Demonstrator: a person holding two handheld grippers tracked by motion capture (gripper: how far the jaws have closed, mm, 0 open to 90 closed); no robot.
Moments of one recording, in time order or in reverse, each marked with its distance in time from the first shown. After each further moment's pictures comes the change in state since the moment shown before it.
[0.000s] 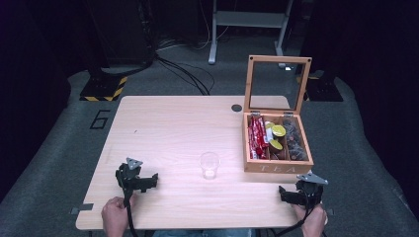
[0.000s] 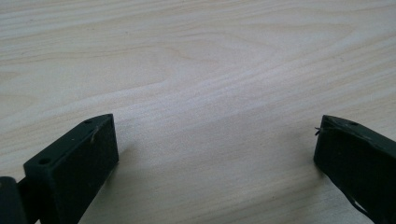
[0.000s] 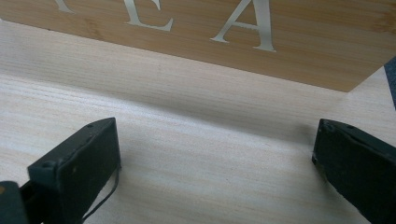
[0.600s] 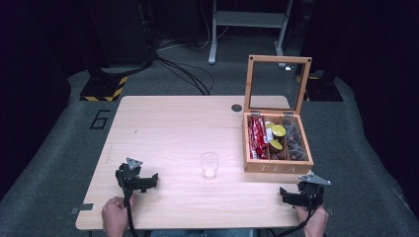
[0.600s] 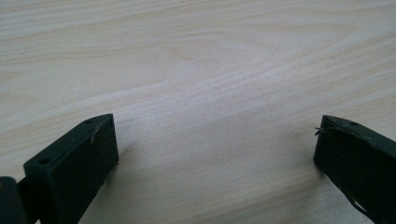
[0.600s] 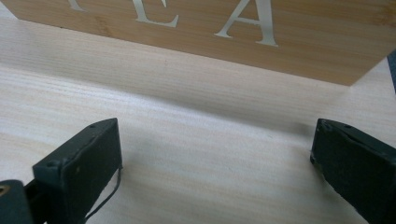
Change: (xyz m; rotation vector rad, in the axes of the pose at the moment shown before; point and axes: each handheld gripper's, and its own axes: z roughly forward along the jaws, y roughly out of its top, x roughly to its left) left arm 0.000 0.000 0.000 0.005 -0.003 0.002; right arm -0.003 -0.002 -0.006 0.009 0.035 0.004
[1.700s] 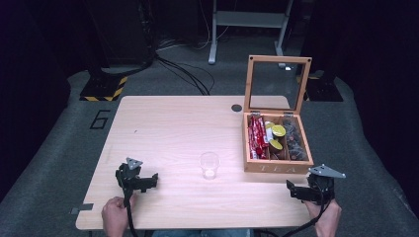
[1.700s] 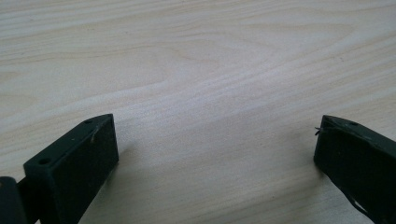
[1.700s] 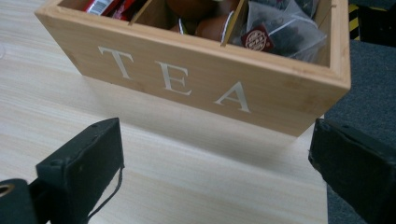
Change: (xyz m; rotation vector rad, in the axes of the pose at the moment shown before) left arm 0.000 0.000 -0.001 0.009 -0.002 0.006; right arm 0.001 0.041 -0.053 -0.058 0.018 -0.053
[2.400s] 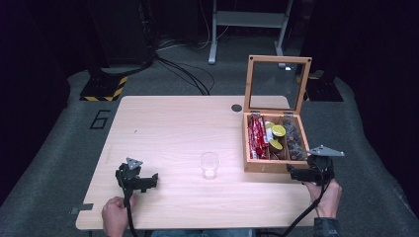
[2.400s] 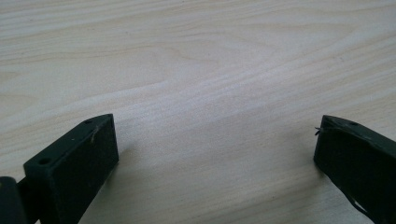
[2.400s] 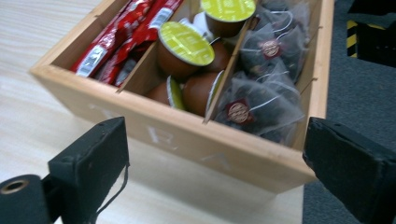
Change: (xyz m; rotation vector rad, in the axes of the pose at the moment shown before) left arm 0.000 0.000 0.000 -0.003 0.001 0.001; right arm -0.011 0.052 0.009 0.002 0.003 -0.049
